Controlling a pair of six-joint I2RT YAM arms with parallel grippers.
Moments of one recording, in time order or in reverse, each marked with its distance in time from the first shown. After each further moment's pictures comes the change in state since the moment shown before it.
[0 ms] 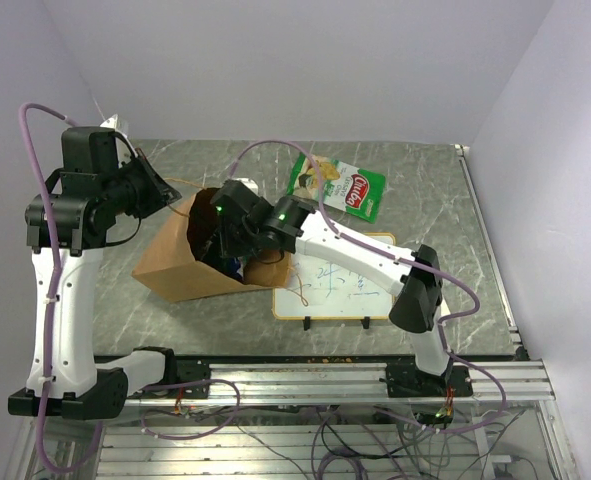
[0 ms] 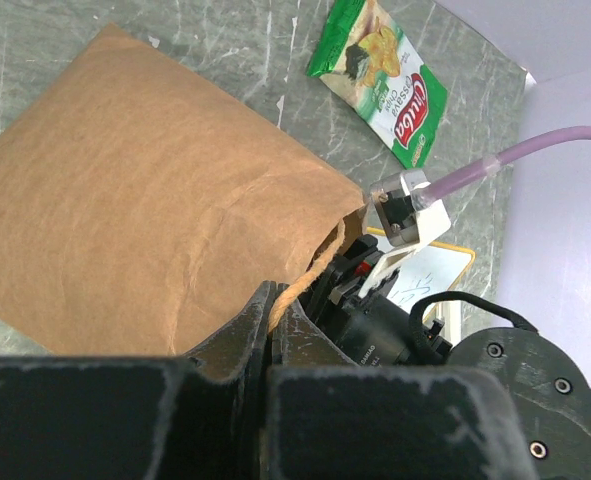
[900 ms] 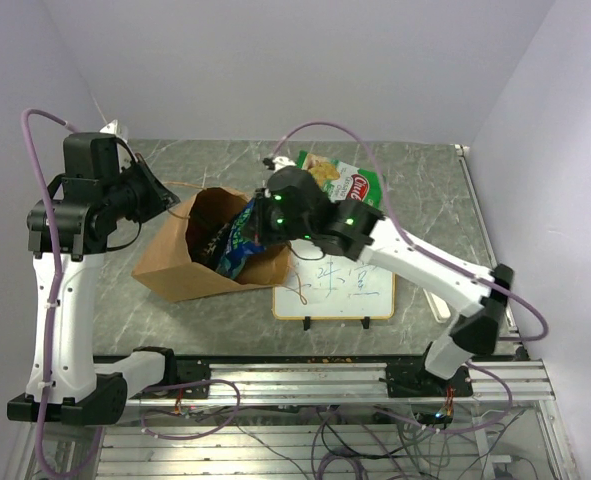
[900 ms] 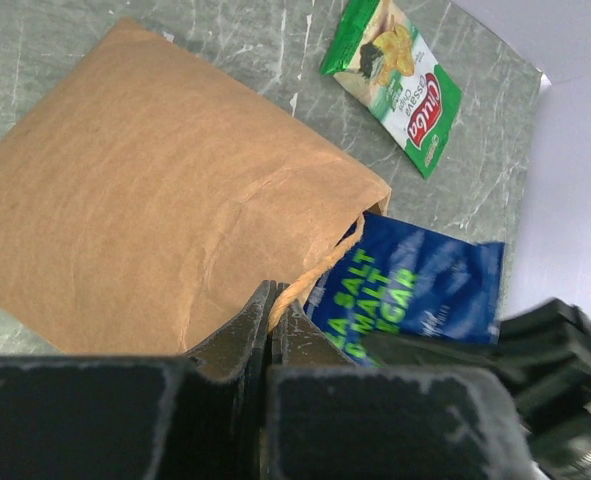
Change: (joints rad) left arm 0.000 -0.029 -0.048 0.010 -0.025 0.003; right arm -0.033 -0.340 -0.265 0.186 -0.030 -0.038
